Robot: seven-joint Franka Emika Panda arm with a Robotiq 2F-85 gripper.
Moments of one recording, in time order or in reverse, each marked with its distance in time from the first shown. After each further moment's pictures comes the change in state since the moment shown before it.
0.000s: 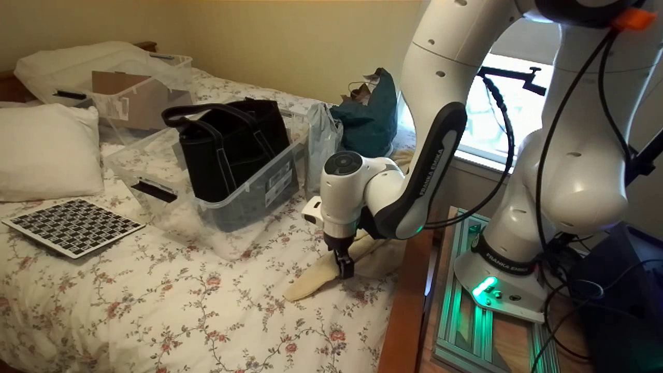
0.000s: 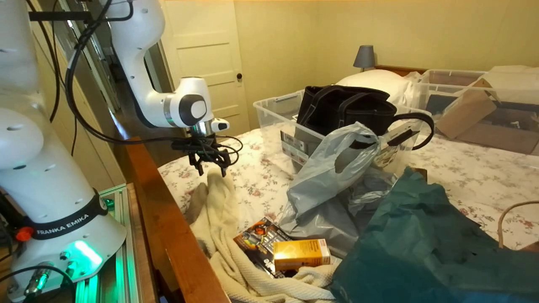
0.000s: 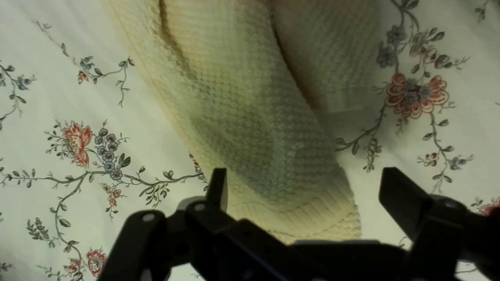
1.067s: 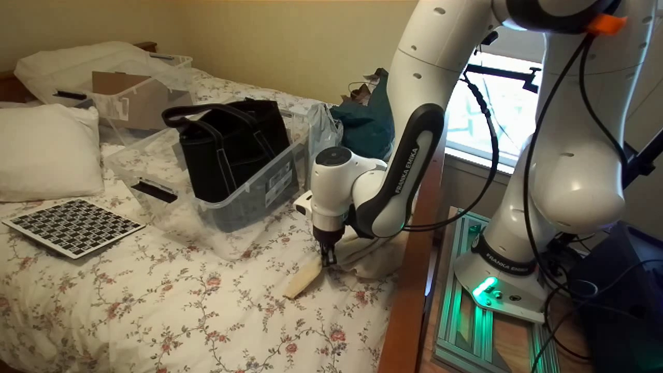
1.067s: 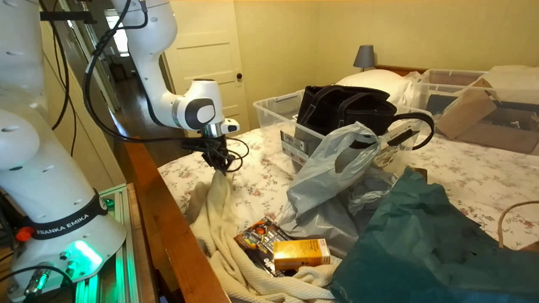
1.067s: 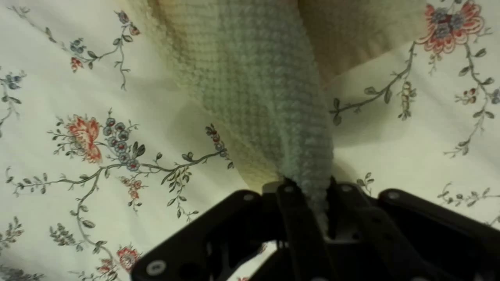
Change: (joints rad) arm -0.041 0.060 0.012 0.066 0.157 0.039 -0.036
